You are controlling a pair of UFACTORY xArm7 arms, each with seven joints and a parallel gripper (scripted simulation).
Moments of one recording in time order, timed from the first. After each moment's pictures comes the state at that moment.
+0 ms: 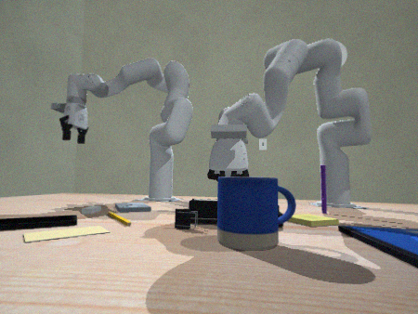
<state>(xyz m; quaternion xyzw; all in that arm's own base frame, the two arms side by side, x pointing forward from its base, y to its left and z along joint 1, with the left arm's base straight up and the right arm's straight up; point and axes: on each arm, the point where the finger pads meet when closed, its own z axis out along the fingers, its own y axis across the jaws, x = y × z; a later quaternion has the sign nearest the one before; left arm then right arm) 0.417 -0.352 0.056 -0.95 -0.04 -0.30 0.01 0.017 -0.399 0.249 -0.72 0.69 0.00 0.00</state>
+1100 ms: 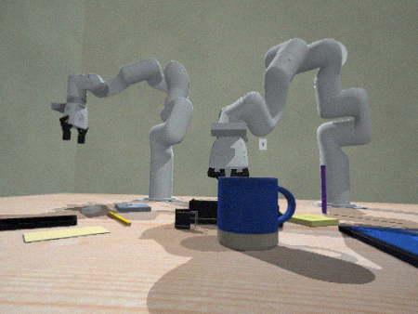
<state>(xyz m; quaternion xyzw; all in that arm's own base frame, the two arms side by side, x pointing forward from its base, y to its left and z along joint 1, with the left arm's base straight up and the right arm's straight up) 0.417 -0.352 0.061 -0.95 -0.04 -0.30 0.01 0.017 -0.399 0.249 -0.72 0.69 0.00 0.00</state>
